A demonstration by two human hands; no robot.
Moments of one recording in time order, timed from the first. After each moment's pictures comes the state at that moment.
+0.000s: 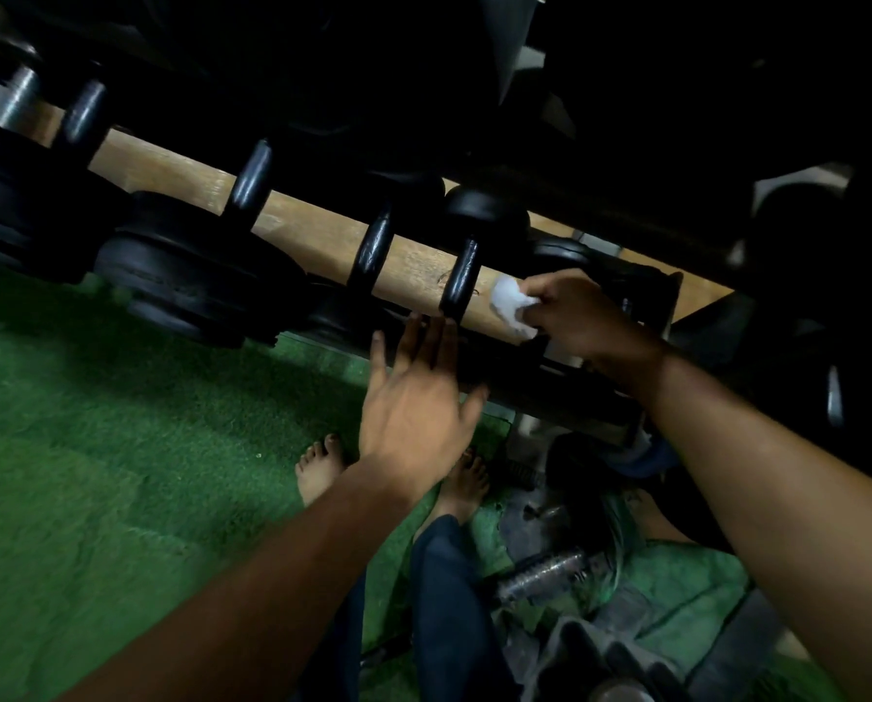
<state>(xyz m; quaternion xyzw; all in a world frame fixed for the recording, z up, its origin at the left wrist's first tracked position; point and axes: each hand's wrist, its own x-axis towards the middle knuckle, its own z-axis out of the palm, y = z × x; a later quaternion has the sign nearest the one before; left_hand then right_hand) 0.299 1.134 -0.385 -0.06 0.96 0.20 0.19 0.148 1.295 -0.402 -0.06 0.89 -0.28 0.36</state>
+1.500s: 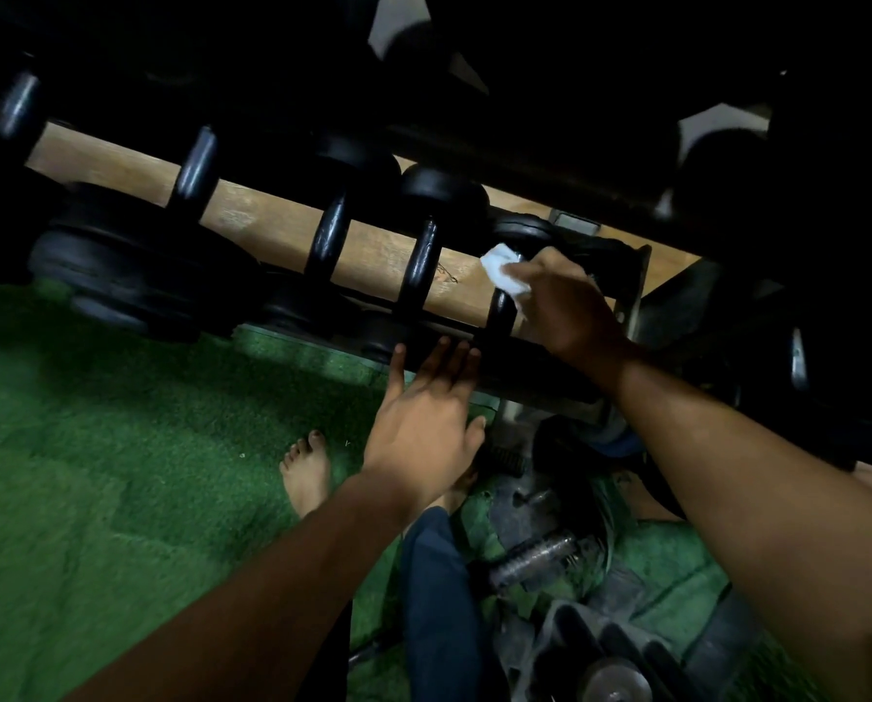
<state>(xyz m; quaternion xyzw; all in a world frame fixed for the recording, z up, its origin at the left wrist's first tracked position) 0.314 1.179 -0.395 0.04 0.95 0.20 0.25 0.164 1.338 -0.415 -0.17 0.94 -0.17 0.22</state>
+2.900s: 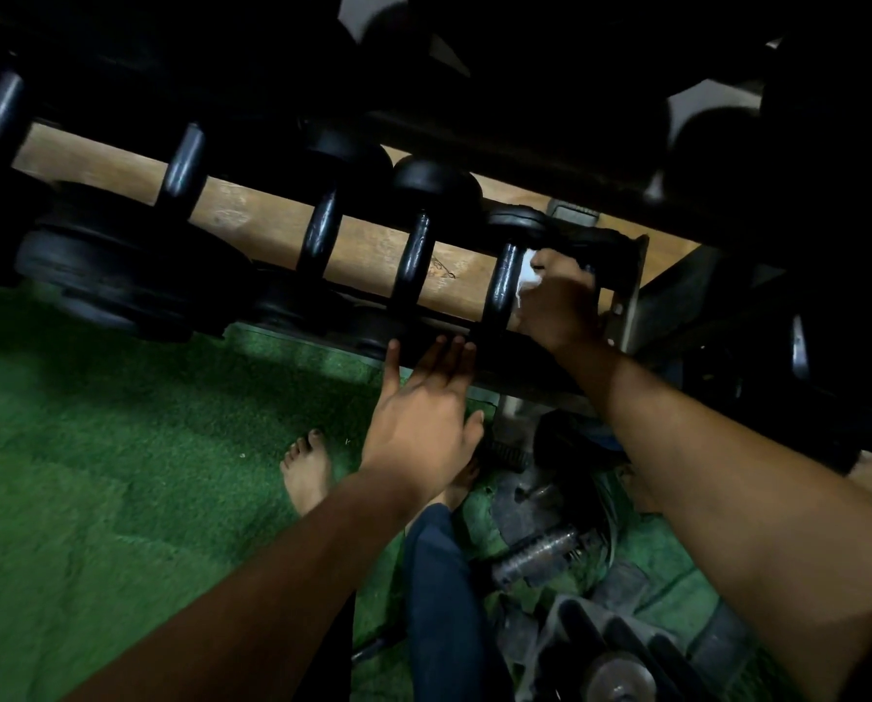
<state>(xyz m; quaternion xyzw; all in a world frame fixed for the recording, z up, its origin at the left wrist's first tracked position) 0.314 1.183 -0.395 0.03 0.94 0.19 0.26 0.171 1.328 -0.440 0.13 0.93 -0.28 0.21</state>
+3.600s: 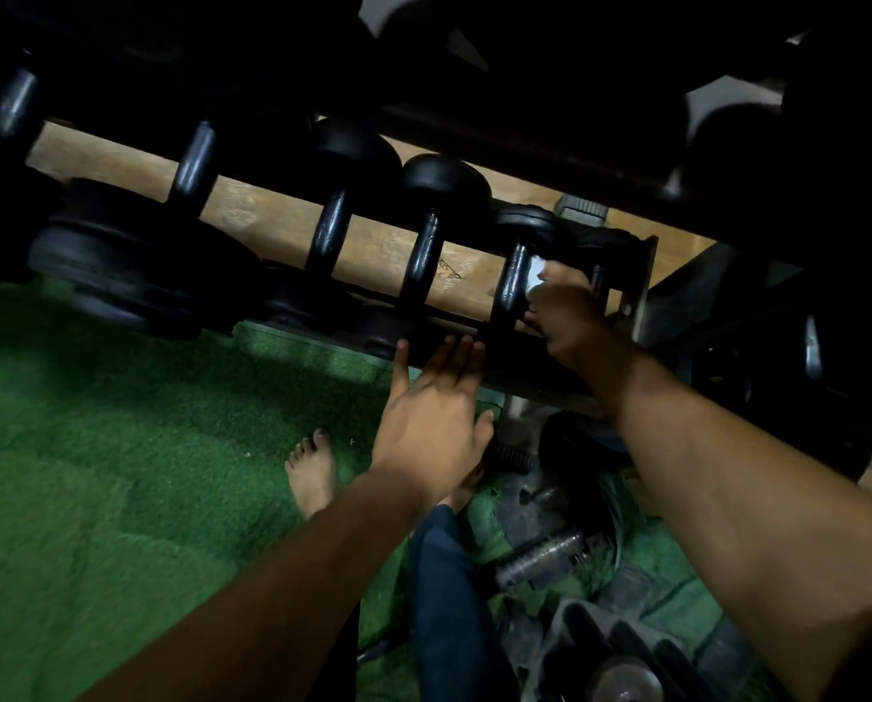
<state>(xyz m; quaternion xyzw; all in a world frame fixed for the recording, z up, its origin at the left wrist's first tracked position) 0.316 1.183 -0.394 0.03 0.95 0.21 0.25 0.166 1.321 -0.458 0.30 0.77 -0.50 0.27</state>
